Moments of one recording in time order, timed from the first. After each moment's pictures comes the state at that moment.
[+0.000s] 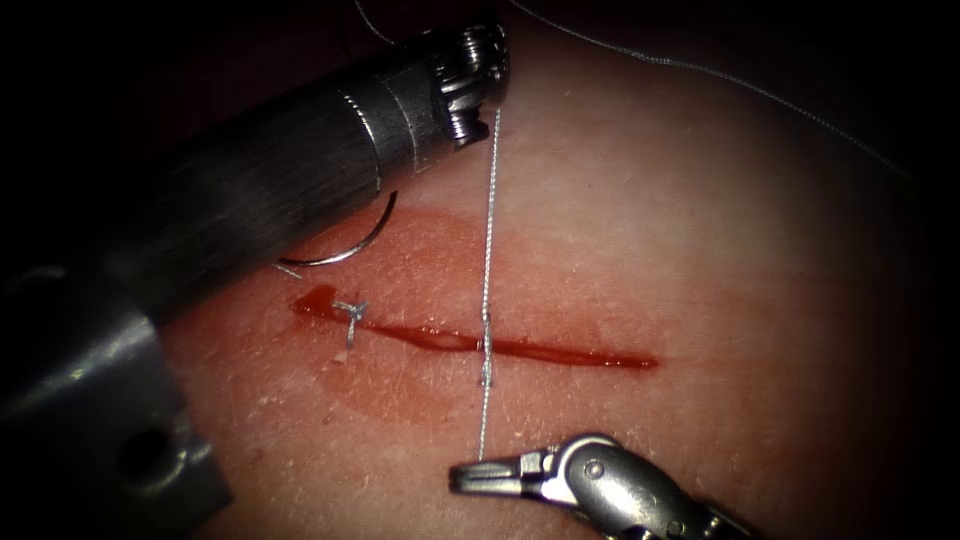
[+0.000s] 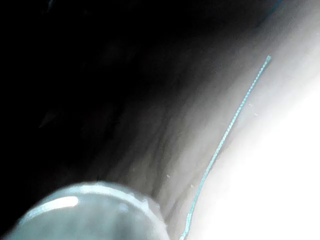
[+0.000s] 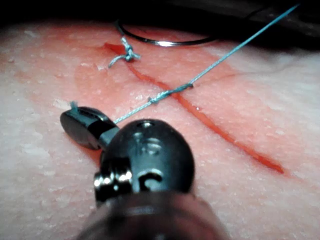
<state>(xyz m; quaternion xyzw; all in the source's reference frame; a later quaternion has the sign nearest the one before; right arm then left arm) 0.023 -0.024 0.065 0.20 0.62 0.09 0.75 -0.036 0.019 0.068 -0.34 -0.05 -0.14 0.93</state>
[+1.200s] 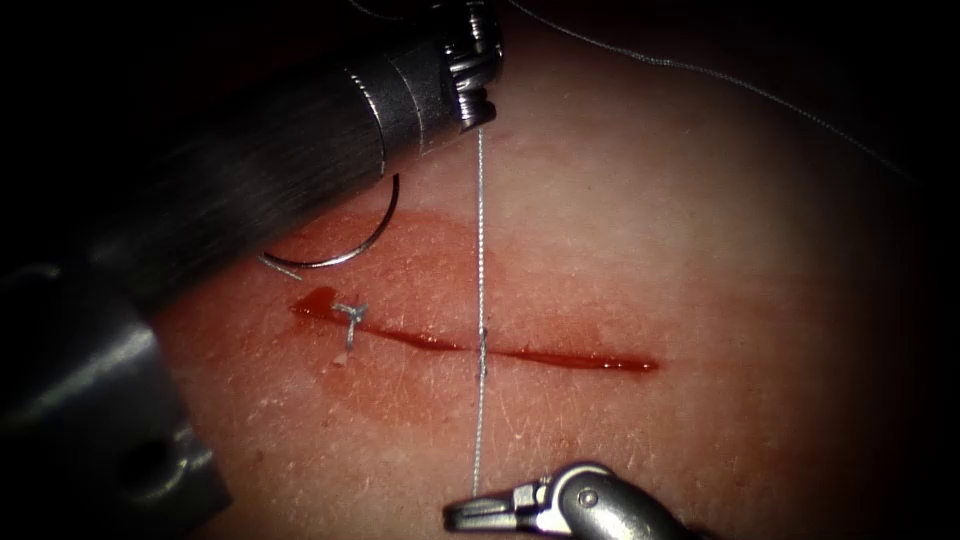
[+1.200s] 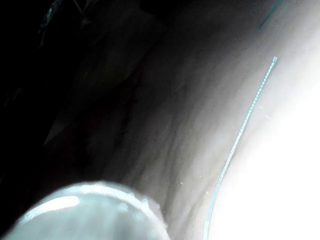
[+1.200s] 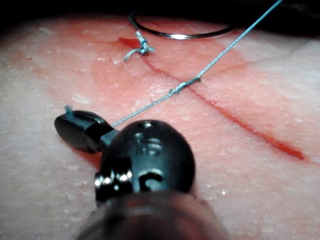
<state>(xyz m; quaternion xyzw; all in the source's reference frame) 0.024 -0.027 0.065 0.26 0.61 0.07 0.74 -0.036 0.020 0.067 -0.37 0.02 -0.13 0.92</state>
